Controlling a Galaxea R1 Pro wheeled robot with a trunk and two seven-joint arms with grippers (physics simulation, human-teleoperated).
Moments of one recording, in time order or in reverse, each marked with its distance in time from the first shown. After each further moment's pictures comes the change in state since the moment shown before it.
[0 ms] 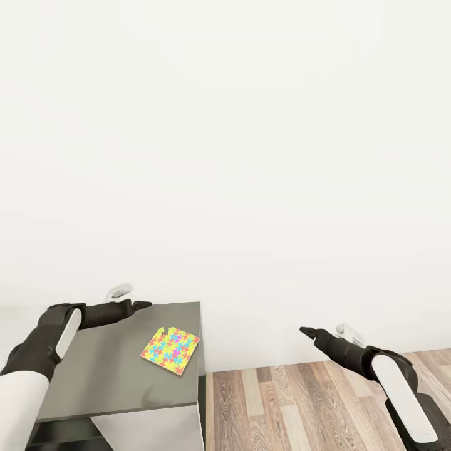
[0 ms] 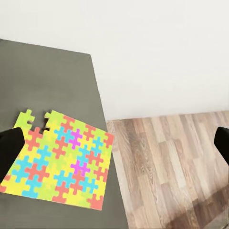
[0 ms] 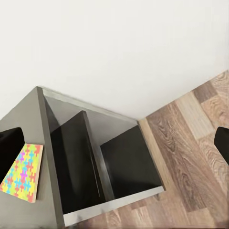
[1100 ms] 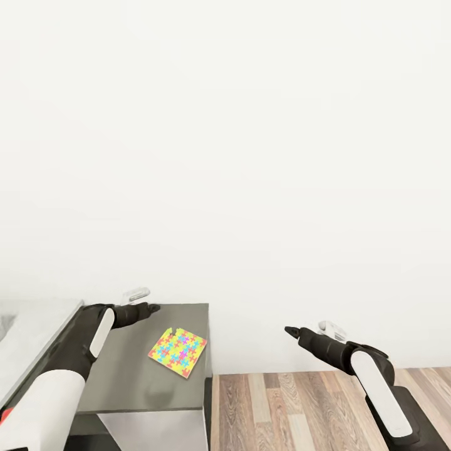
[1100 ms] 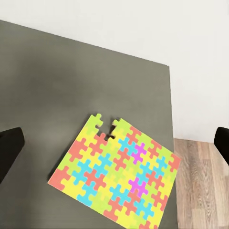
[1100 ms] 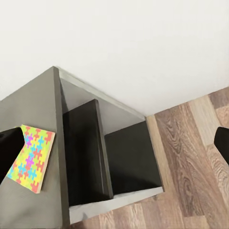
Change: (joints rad) left arm -0.001 -0.161 -0.007 -0.006 0.002 -0.070 0.487; right arm -0.029 0.043 0.092 -0.001 0.090 -0.006 0.004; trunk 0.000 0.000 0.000
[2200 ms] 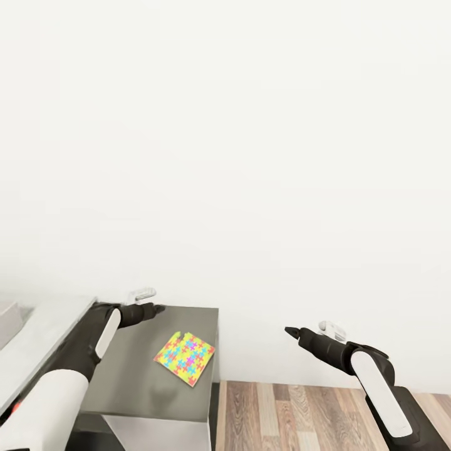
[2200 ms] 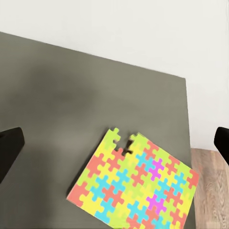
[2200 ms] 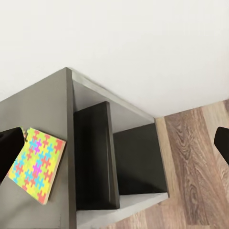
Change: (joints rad) left arm 0.000 -0.002 -0.071 0.002 -0.003 -0.031 0.003; right arm 0.000 -0.002 -0.001 0.004 0.001 -0.001 0.005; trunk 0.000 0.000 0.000
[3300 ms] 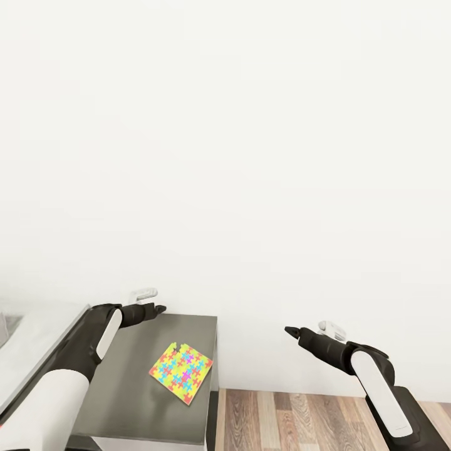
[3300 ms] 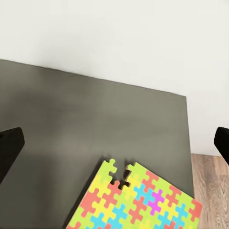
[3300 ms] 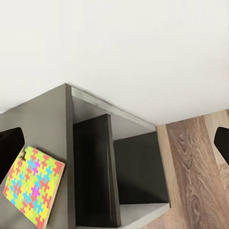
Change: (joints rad) left arm 0.000 0.002 -0.022 0.000 0.001 -0.009 -0.002; right arm 0.000 0.000 0.000 -0.002 -0.001 0.000 0.000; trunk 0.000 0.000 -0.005
